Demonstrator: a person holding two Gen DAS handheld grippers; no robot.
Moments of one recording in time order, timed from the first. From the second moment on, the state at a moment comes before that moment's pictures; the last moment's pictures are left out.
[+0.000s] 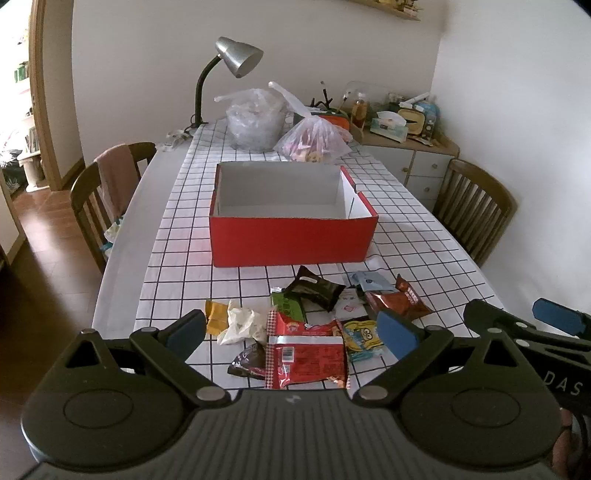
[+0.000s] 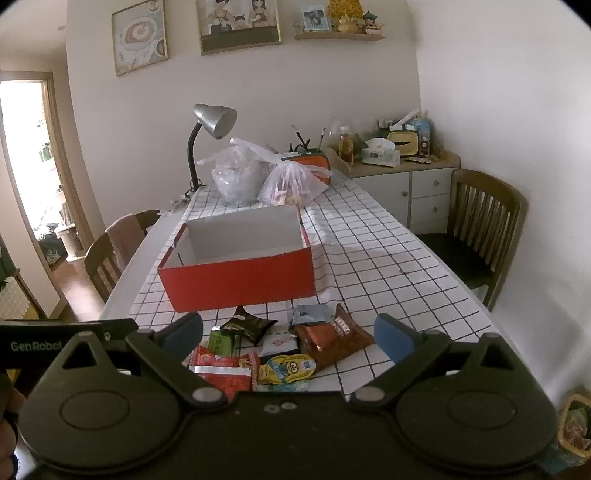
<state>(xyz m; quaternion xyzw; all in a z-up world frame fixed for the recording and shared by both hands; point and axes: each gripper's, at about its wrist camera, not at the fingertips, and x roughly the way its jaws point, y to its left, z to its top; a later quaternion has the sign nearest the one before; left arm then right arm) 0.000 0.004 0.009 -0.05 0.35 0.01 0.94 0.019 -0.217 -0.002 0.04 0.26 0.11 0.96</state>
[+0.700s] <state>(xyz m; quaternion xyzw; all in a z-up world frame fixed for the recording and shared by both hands) -0.003 0.005 0.006 -0.06 0.35 0.02 0.93 0.022 -0.214 -0.002 0.03 0.26 0.12 0.96</state>
